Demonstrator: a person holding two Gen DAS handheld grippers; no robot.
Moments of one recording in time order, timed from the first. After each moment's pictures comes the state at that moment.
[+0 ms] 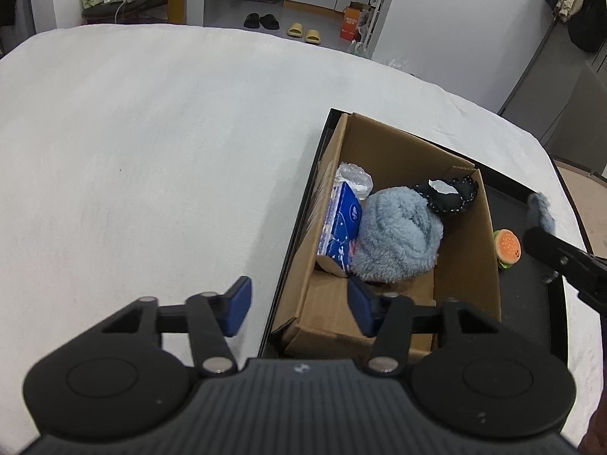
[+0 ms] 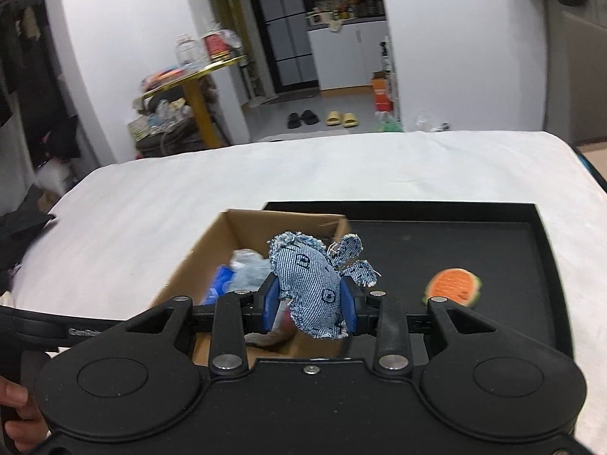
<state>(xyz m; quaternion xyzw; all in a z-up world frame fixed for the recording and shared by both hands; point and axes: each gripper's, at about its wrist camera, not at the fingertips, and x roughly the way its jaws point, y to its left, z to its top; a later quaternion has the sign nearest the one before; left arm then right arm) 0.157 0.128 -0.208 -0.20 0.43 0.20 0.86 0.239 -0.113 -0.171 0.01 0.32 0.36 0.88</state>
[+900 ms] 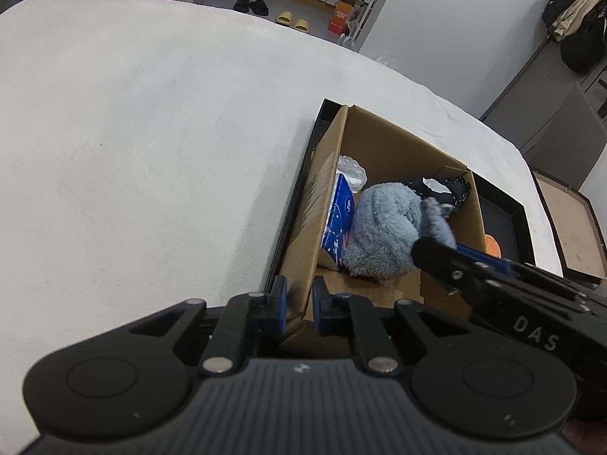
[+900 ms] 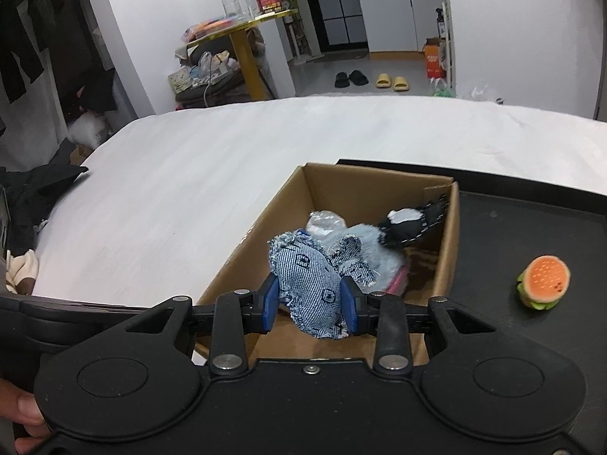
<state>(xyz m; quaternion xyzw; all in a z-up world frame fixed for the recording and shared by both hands) 0.149 0.151 -0.221 -0.26 0.43 0.16 0.85 0.223 -0.046 -0.182 -0.03 0.37 0.42 0.83</state>
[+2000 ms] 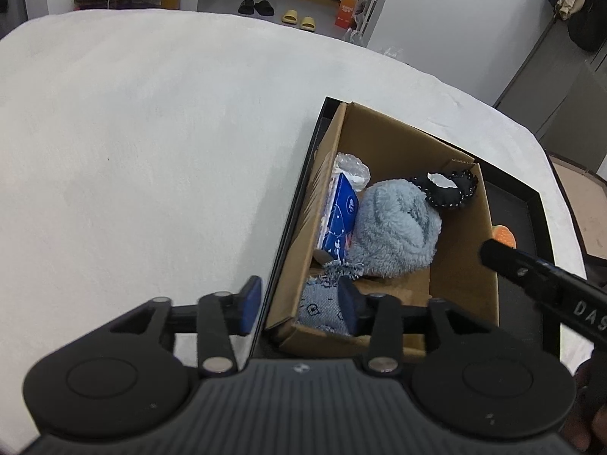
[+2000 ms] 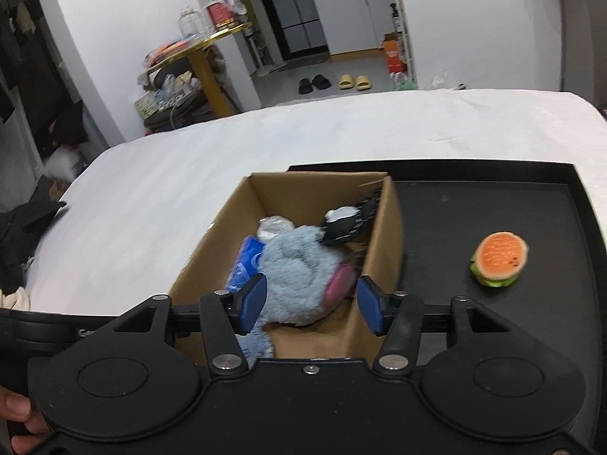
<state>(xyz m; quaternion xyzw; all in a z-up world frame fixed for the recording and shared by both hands) 0.163 0.138 -0.216 -0.22 0.45 0.18 0.85 0.238 -0.094 -0.182 0.02 0.38 0.36 0.85</state>
